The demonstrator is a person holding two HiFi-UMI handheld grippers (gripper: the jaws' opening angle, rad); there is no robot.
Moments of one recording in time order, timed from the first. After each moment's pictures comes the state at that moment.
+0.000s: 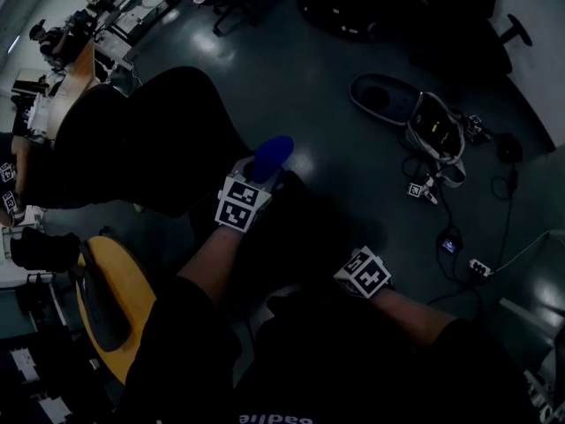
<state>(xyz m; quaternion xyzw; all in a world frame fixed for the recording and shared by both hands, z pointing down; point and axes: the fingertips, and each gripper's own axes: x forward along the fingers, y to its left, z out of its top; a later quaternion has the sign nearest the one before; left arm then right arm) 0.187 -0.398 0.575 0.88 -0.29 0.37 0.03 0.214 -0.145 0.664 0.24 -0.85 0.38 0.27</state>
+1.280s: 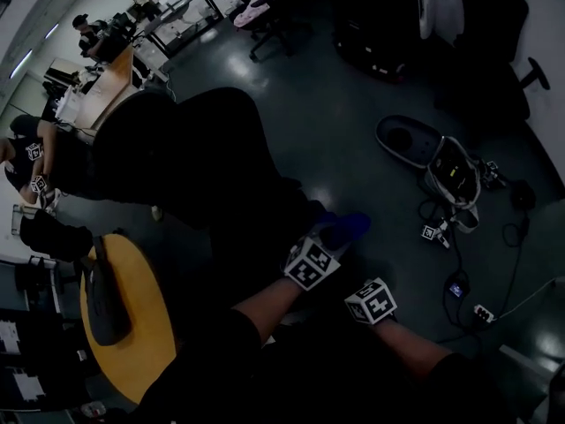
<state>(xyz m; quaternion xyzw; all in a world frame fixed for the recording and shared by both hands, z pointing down) 0.287 -0.267 0.624 0.91 -0.18 0.37 0.06 0.219 -0.136 0.686 0.27 -0.83 0.42 0.25</state>
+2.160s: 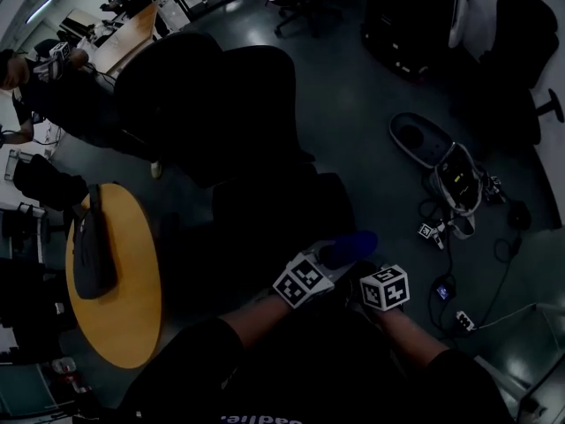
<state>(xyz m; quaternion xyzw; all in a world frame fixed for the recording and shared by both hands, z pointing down) 0.261 -0.163 0.583 0.93 -0.19 0.25 0.19 0.235 -0.139 0.662 0.31 -0.83 0.41 0.21</state>
